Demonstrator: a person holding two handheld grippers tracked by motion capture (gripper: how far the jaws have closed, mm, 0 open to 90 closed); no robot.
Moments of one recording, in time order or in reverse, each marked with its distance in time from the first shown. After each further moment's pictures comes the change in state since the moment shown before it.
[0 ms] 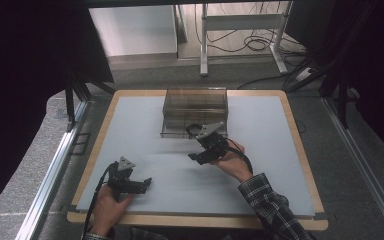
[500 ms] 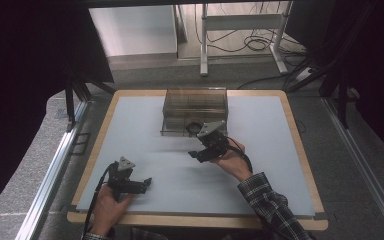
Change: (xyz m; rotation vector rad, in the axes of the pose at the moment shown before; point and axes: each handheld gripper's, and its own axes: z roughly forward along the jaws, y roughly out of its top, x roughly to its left) left arm 0.000 0.000 0.000 0.000 0.000 0.000; right arm -0.004 0.001 -0.001 -0.024 -0.018 0.006
